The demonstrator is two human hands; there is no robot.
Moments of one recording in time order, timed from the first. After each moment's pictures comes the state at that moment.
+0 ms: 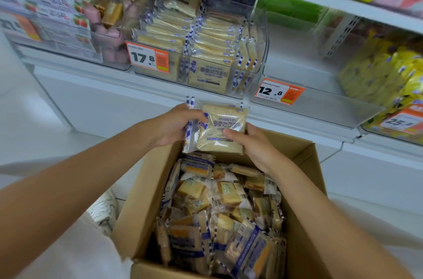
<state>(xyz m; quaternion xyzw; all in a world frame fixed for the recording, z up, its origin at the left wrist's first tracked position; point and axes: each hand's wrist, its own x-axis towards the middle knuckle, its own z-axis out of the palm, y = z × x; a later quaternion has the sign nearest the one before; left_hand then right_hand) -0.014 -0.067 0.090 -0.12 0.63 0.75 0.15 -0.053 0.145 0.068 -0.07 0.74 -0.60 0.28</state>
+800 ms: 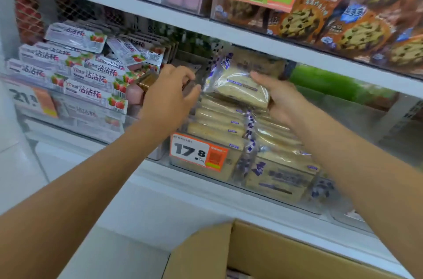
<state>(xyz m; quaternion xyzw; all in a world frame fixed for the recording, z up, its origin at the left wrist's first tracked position) -0.156 -0.261 0.152 -0.10 0.87 0.32 -0.36 -0.274 -0.076 0.201 -0.08 0.67 -0.73 0.12</state>
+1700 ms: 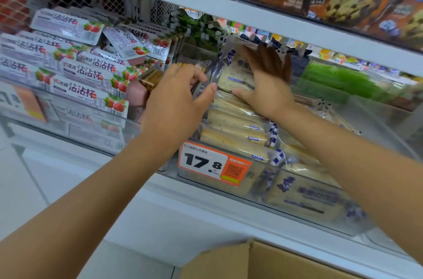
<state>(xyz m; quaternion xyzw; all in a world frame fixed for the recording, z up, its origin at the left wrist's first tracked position) -0.162 -0.267 0.139 -0.09 0.84 0.36 -0.40 -0.318 -0.120 0.170 -0.32 0.91 -0.05 -0.27</state>
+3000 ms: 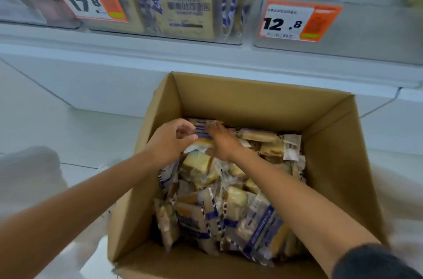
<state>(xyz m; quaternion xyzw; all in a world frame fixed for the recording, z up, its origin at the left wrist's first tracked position) 0.010 -0.037 -0.028 -0.15 0.89 0.41 0.11 -0.085 0.116 -0.152 -0.33 0.91 -0.08 0.25</state>
